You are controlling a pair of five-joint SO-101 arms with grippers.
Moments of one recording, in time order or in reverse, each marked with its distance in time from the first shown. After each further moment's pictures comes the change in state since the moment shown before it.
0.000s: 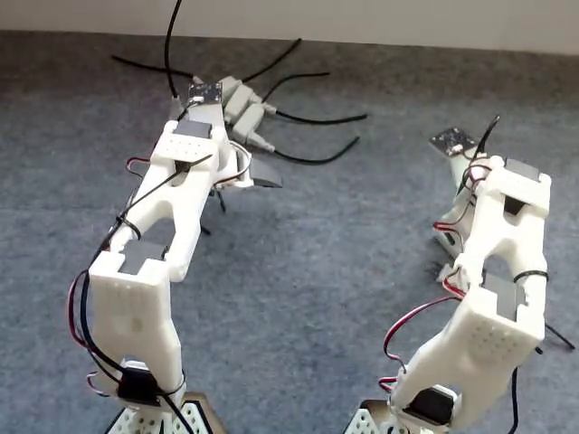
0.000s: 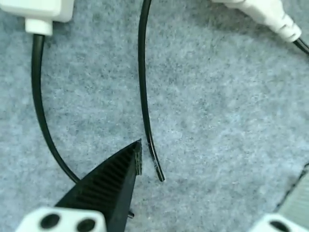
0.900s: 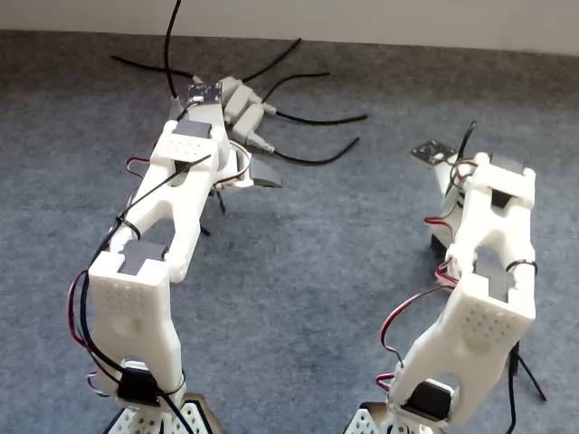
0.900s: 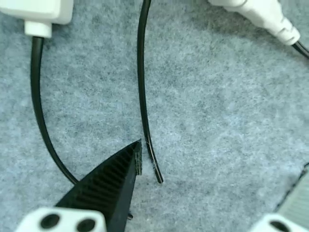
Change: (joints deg) left arm 0.0 0.0 0.0 0.0 0.0; right arm -1.8 2.5 -4.1 10.3 4.1
